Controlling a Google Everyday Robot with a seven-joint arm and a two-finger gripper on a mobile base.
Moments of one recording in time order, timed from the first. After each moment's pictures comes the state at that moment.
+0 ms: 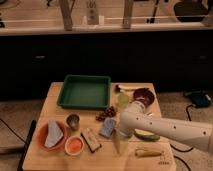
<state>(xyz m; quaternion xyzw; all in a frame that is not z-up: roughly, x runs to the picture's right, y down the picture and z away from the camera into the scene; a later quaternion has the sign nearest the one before) 0.081 0.292 0.797 -0.37 -0.11 -0.02 0.92</state>
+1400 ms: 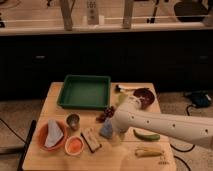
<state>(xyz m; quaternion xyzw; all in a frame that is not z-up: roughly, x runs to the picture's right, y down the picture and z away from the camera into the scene) 0.055 0.238 0.779 -0.30 -0.11 -0.07 0.95</state>
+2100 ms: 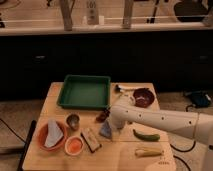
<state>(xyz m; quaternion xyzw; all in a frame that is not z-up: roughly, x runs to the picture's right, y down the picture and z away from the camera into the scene) 0.045 0.251 0.824 -0.33 -0.12 -0.08 0.93</state>
